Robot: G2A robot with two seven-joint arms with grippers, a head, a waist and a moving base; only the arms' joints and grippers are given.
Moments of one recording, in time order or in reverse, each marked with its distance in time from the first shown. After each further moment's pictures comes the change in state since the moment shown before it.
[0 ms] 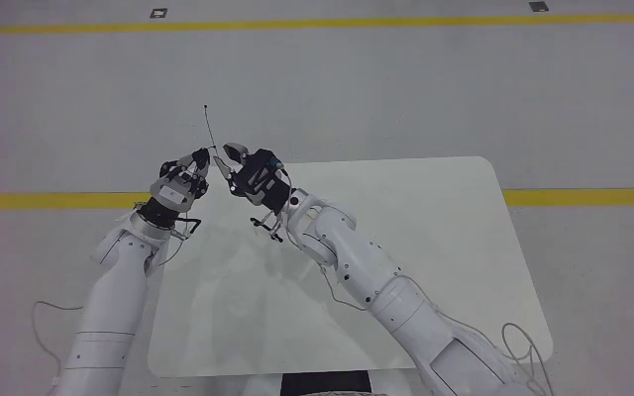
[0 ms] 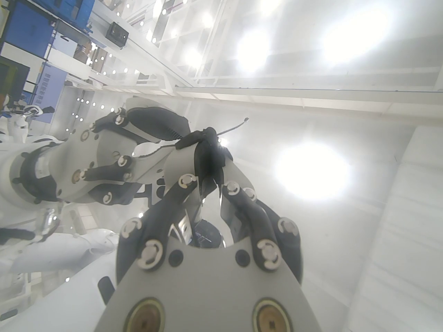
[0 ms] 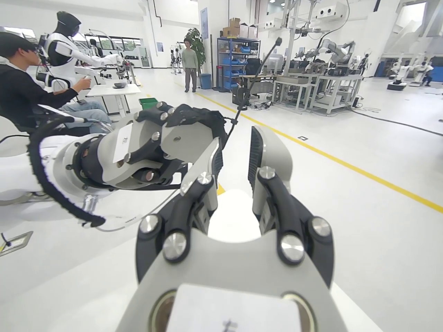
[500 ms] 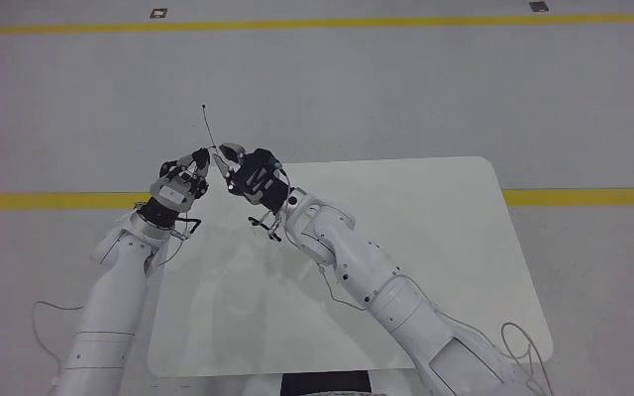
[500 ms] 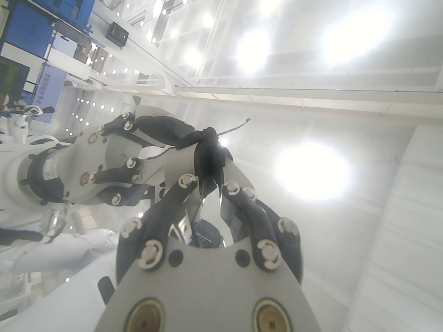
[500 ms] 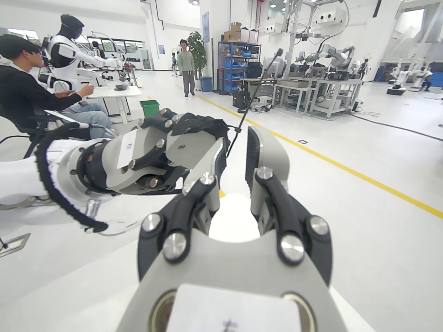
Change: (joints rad) left arm 0.000 0.000 0.000 0.000 0.000 0.000 0.000; right arm 0.005 -0.005 -0.003 0.001 -0.008 0.001 -0.012
